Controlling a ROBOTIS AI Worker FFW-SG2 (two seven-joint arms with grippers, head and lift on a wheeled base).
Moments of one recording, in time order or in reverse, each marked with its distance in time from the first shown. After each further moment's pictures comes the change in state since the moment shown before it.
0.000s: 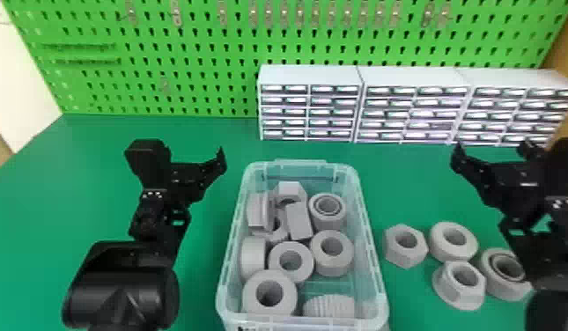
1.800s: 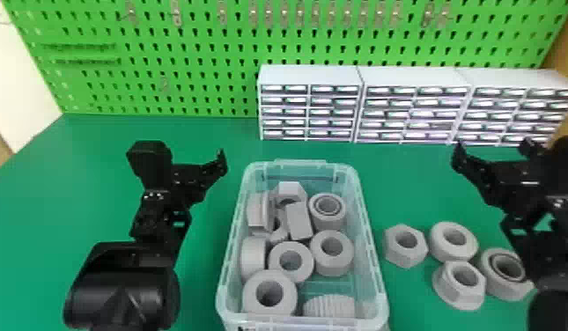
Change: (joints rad) left arm -0.002 0.000 -0.002 0.011 -0.002 0.000 0.000; right arm 0.001 -0.010 0.004 -0.008 0.005 0.003 0.000
